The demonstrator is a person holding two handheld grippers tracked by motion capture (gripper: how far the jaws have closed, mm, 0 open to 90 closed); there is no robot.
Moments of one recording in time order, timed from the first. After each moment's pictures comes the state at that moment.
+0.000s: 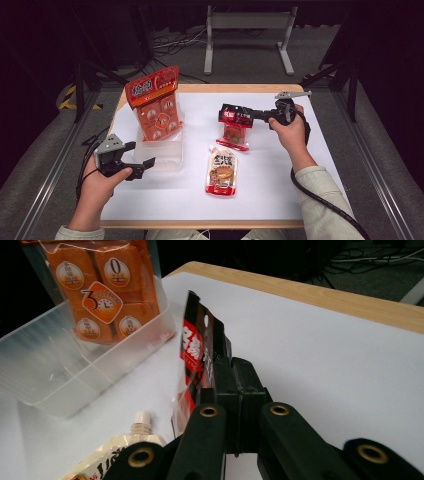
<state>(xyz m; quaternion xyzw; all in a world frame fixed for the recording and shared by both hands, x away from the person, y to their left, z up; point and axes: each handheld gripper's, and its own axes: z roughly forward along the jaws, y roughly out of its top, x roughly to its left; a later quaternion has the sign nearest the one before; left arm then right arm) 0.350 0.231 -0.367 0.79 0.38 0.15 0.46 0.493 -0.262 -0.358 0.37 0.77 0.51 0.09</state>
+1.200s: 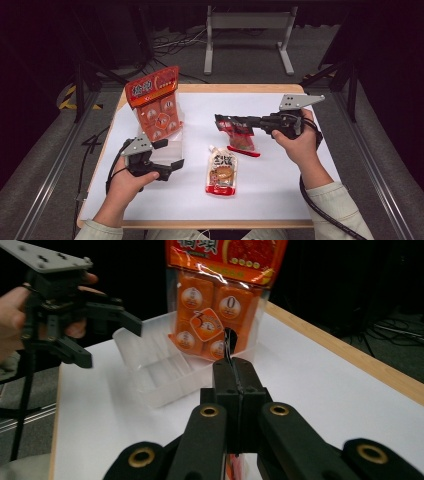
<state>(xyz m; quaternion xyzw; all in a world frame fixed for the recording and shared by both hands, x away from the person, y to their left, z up) 0.361 0.164 -0.377 0.79 0.28 0.11 0.54 0.410 -0.234 -0.289 0.21 0.80 0.55 0.11</state>
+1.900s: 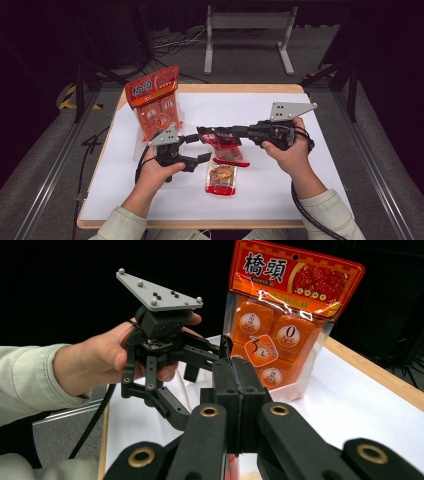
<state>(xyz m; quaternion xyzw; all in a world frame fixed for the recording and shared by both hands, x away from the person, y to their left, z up) 0.390 0.103 -0.384 0.76 0.22 0.04 0.61 0.379 -0.201 -0.279 0.15 0.80 0.58 0.09</state>
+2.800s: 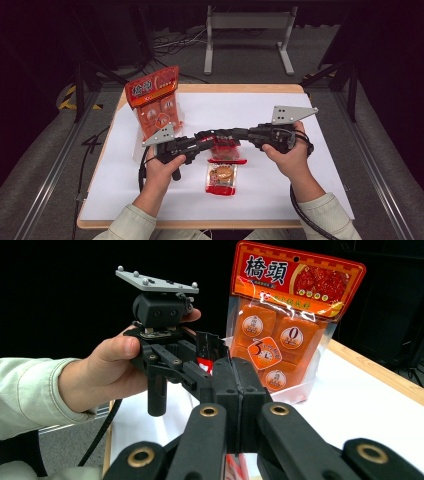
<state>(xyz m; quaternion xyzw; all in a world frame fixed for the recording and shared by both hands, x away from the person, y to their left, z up) 0.386 0.103 -0.376 0.70 0.19 0.02 0.69 0.376 -0.203 -0.288 0.15 0.78 0.60 0.08</state>
